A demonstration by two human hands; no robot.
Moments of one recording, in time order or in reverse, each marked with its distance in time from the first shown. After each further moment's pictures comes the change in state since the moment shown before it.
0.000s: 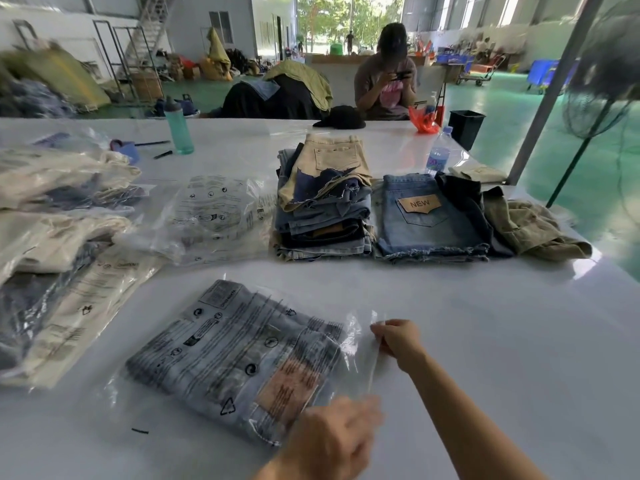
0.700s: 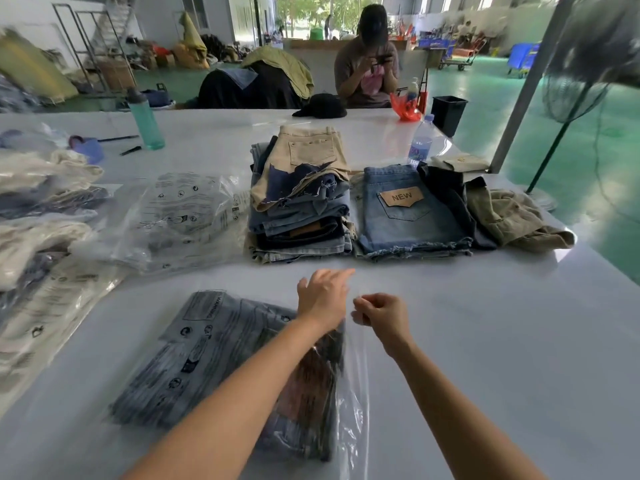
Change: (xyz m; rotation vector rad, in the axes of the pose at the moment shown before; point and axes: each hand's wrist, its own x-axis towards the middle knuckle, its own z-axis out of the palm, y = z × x) left_hand 0.173 -0.087 0.016 -0.090 -0.148 -0.596; right_hand 0.009 -0.040 -0.006 0.010 0.032 -0.262
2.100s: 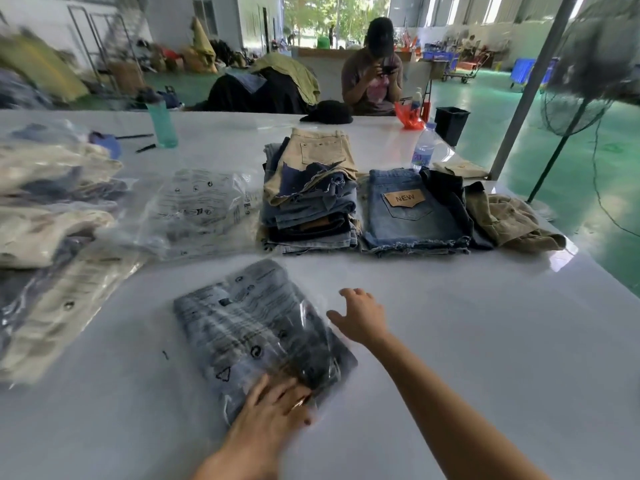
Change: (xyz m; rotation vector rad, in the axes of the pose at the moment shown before) left_hand -0.208 -0.076 0.002 0.387 -0.397 0.251; right_hand -0.038 -0.009 0.033 -1.133 -0.236 -0.285
